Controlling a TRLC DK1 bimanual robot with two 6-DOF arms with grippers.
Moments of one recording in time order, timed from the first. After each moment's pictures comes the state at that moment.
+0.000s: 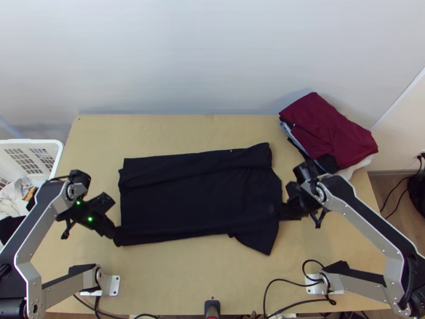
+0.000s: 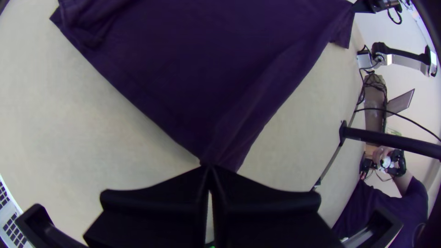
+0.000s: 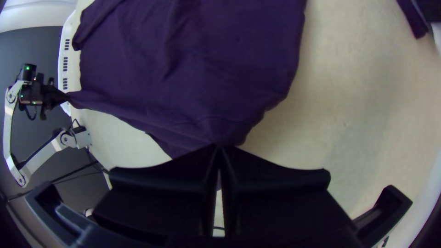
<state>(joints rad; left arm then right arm) 0.13 1.25 0.86 -1.26 0.30 0.75 0.36 1.31 0.93 -1.02 -0.39 0.28</state>
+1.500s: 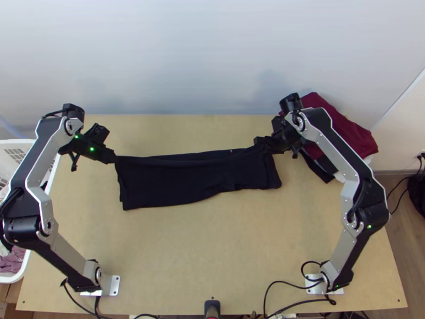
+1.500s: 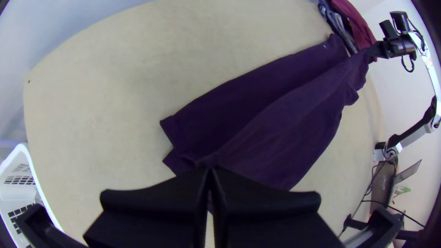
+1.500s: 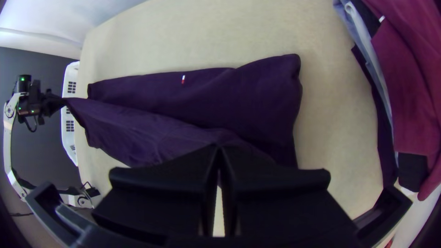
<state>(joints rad) 0.14 1.81 1.60 -1.13 0.35 0.53 0.29 1.94 1.78 -1.06 -0.33 0.23</state>
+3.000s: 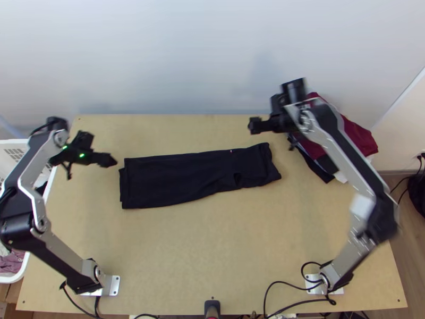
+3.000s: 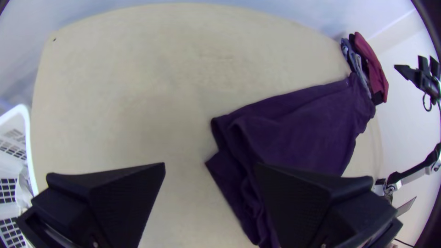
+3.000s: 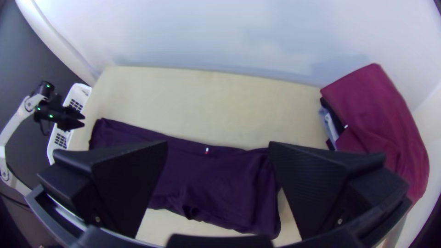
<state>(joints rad) 0.32 1.79 1.41 -0.87 0.44 0.47 0.37 1.76 1.82 -0.84 -0.15 0.19</state>
